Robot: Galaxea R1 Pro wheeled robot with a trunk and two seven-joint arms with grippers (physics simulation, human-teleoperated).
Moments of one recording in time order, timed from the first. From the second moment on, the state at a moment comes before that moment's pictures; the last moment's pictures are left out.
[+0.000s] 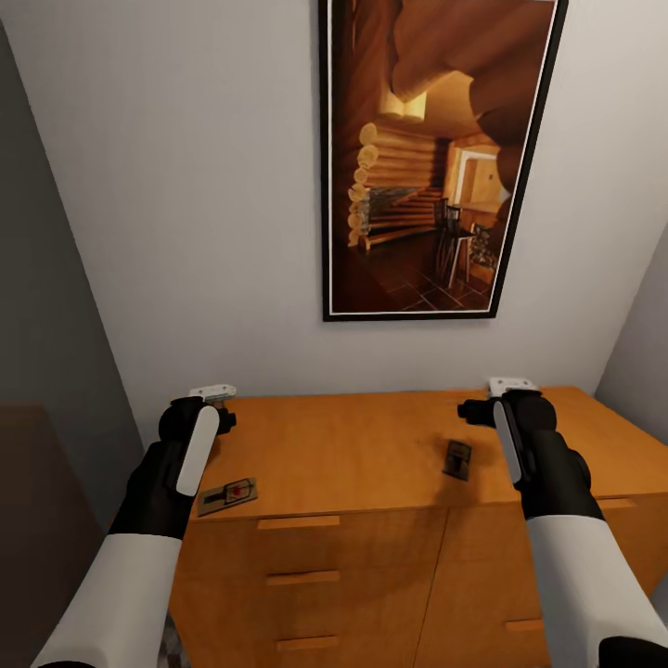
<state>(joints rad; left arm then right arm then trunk) -0.74 -0.09 0.01 -1.31 0.33 1.04 0.69 -0.79 -0.05 -0.13 -1.24 0.08 1.04 -0.08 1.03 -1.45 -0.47</state>
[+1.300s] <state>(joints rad) -0.74 -0.09 0.01 -1.31 0.34 1.04 0.69 -0.90 -0.06 -0.15 -1.16 0.07 1.04 -0.25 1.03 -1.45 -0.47</state>
